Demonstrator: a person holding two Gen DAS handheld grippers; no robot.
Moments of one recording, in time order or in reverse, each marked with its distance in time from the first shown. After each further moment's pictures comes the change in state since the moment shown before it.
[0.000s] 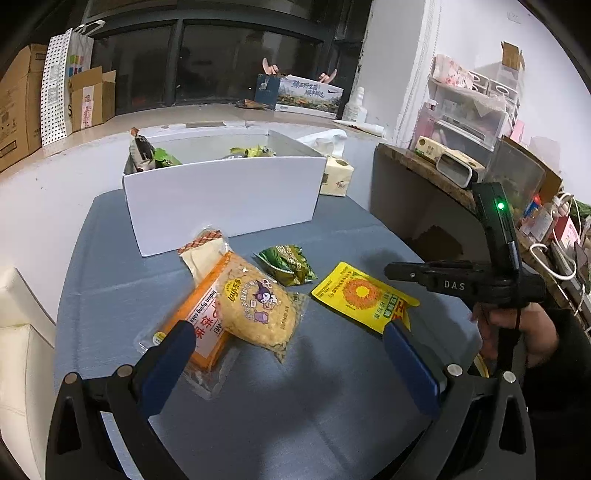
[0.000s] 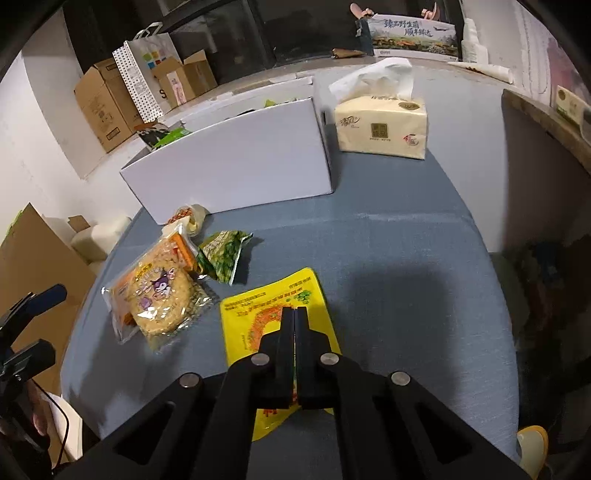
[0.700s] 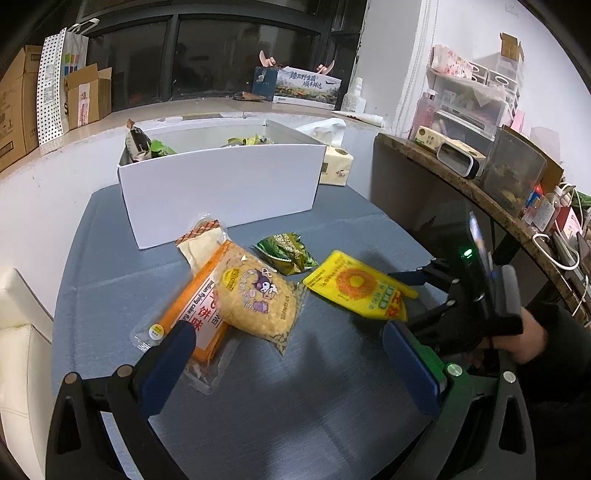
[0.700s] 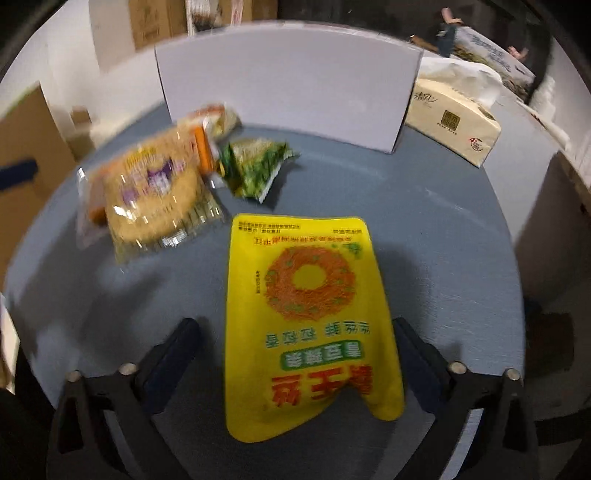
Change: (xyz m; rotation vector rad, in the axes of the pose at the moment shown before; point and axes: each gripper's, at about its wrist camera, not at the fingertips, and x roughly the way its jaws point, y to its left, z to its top) left arm 0.008 0.000 -0.007 0.010 0.027 0.004; right arm 0.045 0.036 -0.025 -0.293 0.143 -0.102
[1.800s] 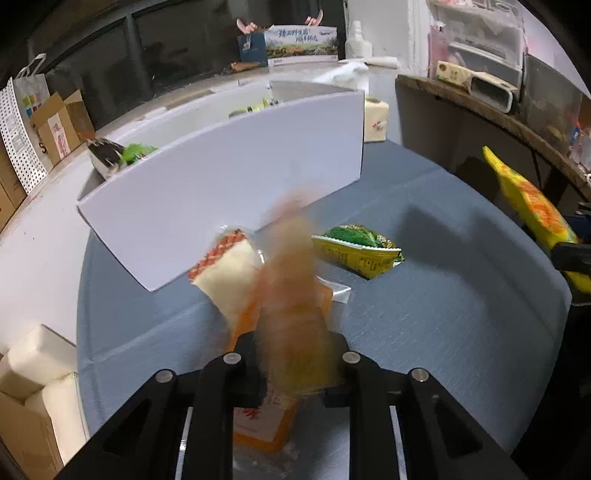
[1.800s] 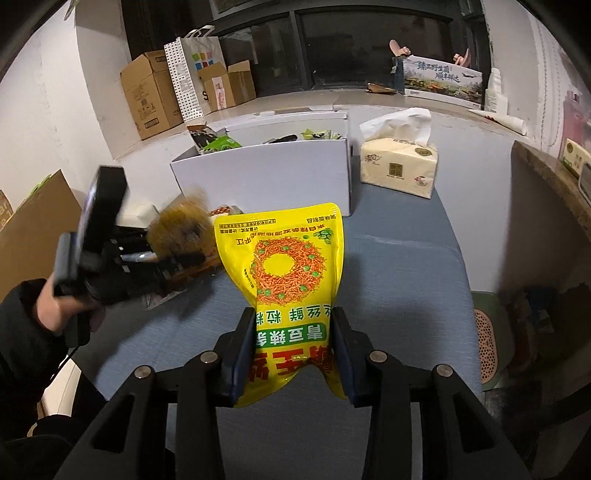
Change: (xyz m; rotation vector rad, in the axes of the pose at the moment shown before) left arm 0.077 0.022 0.043 0.203 0.136 0.147; right arm -0.101 -0.023 -0.013 0.133 -0.222 0.087
